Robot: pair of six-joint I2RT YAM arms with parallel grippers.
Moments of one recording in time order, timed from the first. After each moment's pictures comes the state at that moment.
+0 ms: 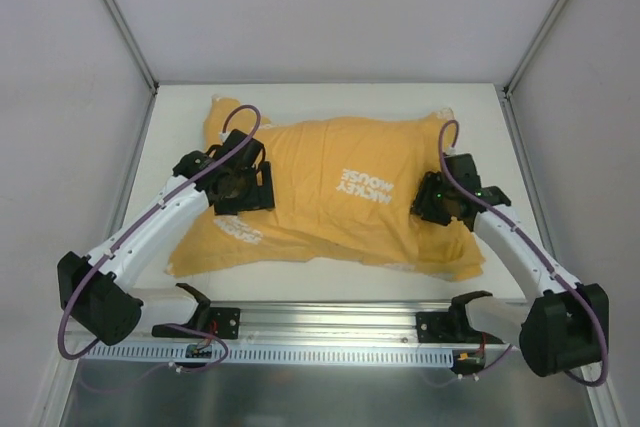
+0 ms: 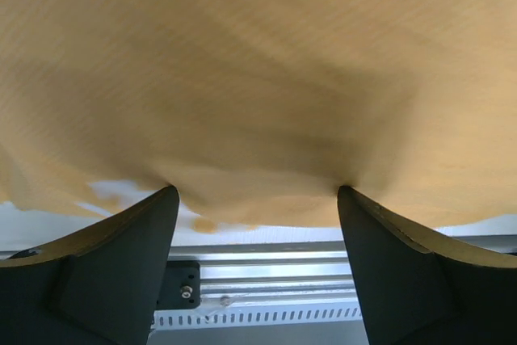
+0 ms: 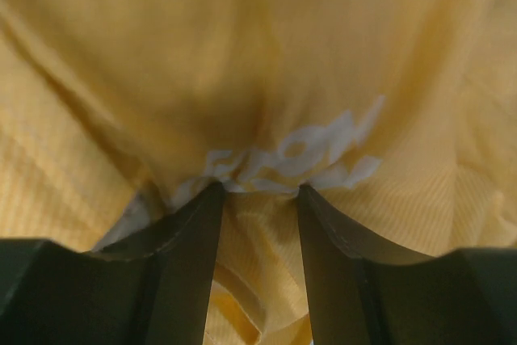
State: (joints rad) left arm -0.54 1.26 1.15 -1.05 -0.13 -0.63; right arm 0.18 1.12 0.80 -0.66 -0.08 0.55
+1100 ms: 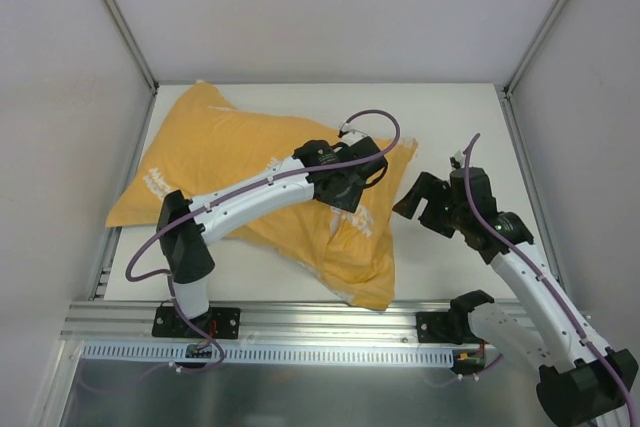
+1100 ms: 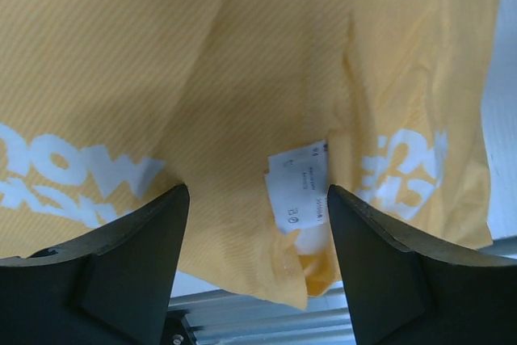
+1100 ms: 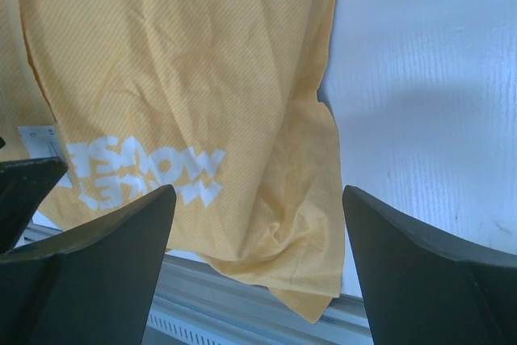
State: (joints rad) left arm -1.05 1.81 1.78 -1.16 -0.44 -0.59; right arm 0.37 0.83 0.76 -0.68 -0.10 0.71
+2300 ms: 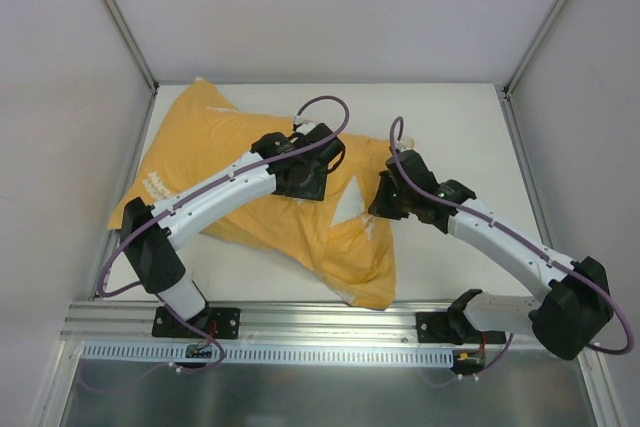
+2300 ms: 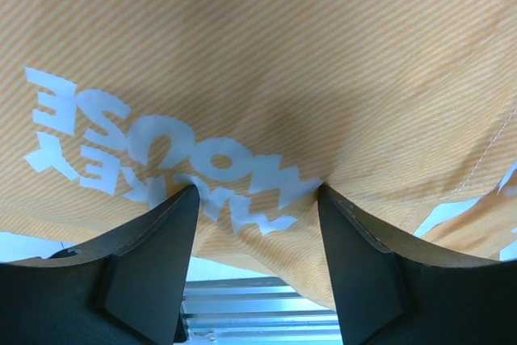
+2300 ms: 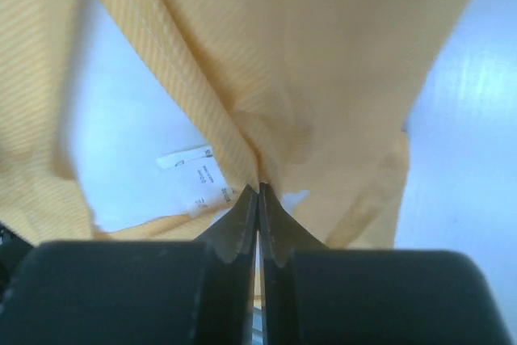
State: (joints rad) left arm -0.88 1.63 1.57 -1.13 -0.40 -0.67; right arm 0.70 1.23 0.95 -0.59 0.05 0.71
